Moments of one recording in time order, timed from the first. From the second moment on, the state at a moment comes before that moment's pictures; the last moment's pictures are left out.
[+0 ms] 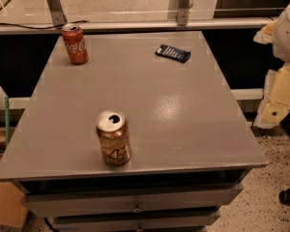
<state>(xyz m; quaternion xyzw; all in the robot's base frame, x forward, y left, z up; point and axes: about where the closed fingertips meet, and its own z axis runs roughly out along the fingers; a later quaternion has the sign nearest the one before) 0.438 -0.216 0.978 -0.60 0.78 -0.04 0.16</state>
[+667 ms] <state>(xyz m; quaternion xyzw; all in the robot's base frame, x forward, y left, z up) 0.451 -0.197 0.981 -0.62 0.76 -0.04 0.18</state>
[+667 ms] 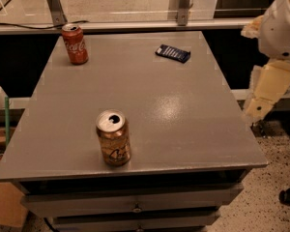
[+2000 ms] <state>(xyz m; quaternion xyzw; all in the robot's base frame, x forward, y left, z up) 0.628 -0.094 0.942 -0.59 0.74 0.04 0.33</state>
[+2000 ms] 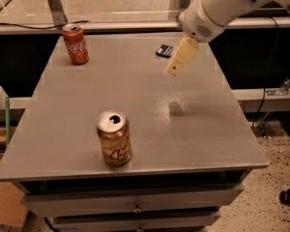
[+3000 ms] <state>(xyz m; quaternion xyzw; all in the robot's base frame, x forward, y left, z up) 0.709 -0.112 0.926 -0.52 0.76 0.08 0.37</state>
